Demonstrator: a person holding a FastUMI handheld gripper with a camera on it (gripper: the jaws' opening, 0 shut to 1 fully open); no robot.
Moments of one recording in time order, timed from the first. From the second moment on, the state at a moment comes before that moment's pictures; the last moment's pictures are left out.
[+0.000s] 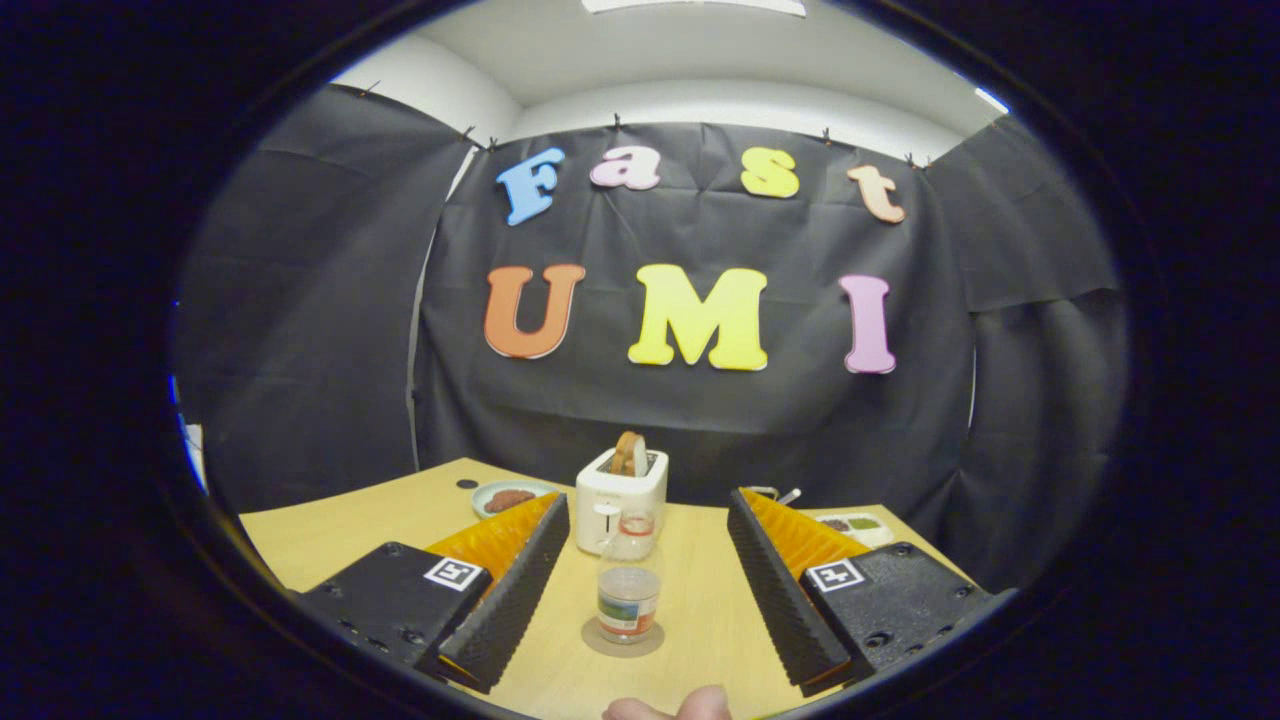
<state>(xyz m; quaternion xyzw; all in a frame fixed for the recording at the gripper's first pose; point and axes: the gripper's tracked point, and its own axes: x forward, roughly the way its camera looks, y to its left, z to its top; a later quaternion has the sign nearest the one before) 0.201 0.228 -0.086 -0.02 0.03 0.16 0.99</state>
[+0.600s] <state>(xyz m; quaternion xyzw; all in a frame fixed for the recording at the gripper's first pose) 0.051 0.140 0.002 -0.01 0.01 0.10 0.99</state>
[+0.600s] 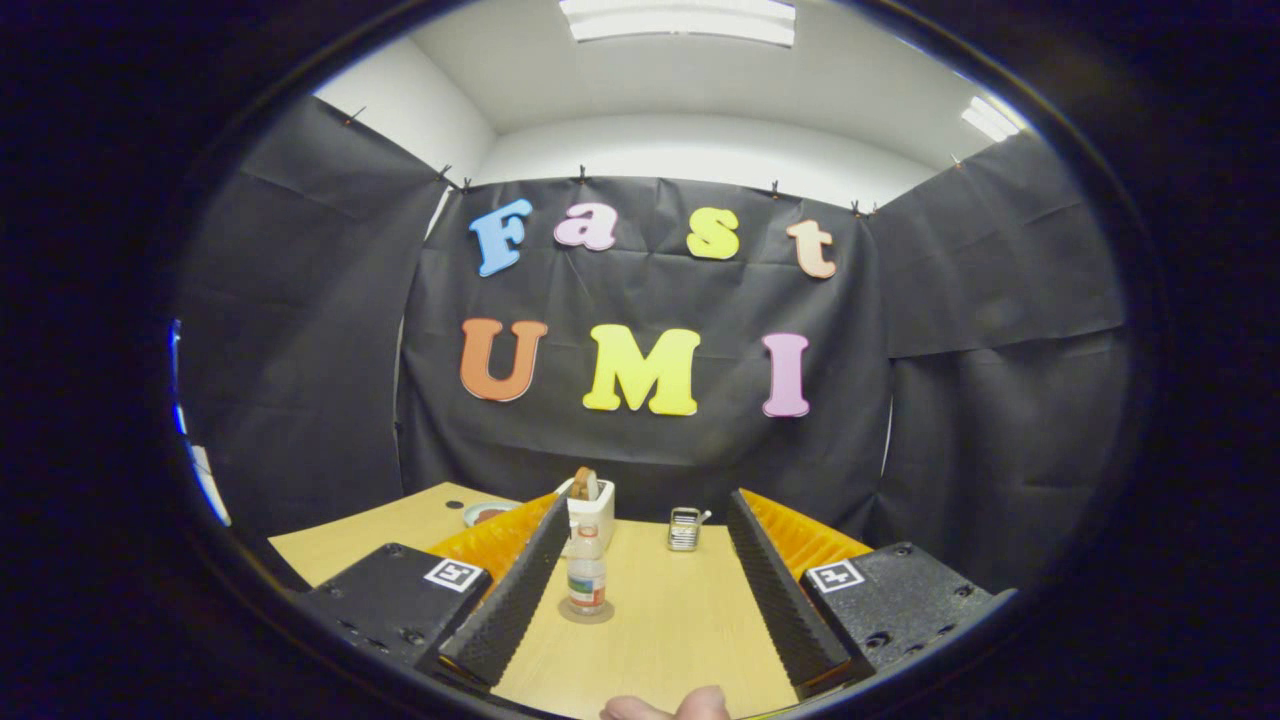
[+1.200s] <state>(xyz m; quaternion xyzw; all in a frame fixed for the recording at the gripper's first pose) -0.021 0.091 -0.018 -0.02 0.01 0.07 1.00</state>
